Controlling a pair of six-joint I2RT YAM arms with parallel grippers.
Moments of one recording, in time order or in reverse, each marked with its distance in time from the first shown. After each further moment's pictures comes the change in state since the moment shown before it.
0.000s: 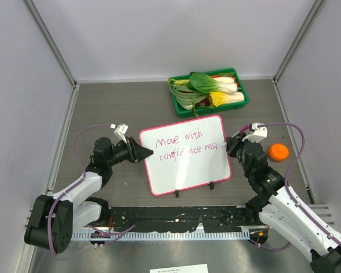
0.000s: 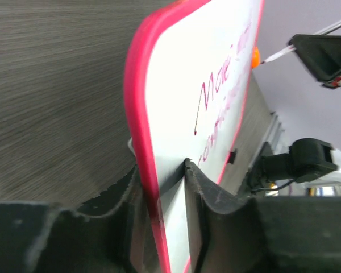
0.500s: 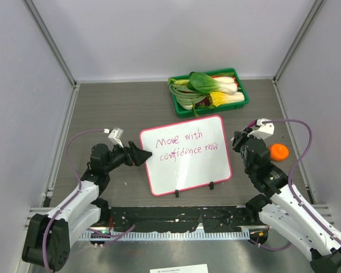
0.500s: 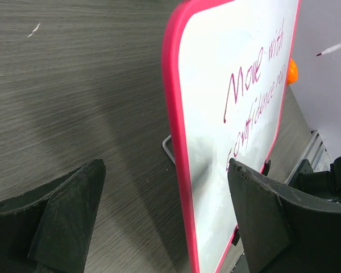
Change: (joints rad) left arm -0.002 -0.176 -0.063 -0.115 -0.172 0.105; right arm 0.000 0.009 0.097 -0.060 0.146 -0.056
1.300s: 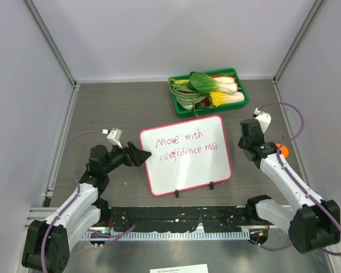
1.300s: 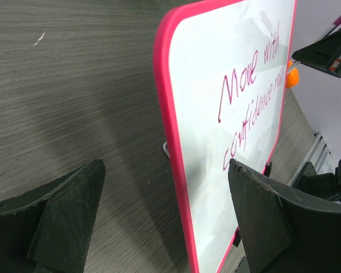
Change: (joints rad) left arm 0.000 -0.055 -0.007 -0.027 -0.023 0.010; right arm -0.274 0.379 0.129 -0.222 -0.076 0.008
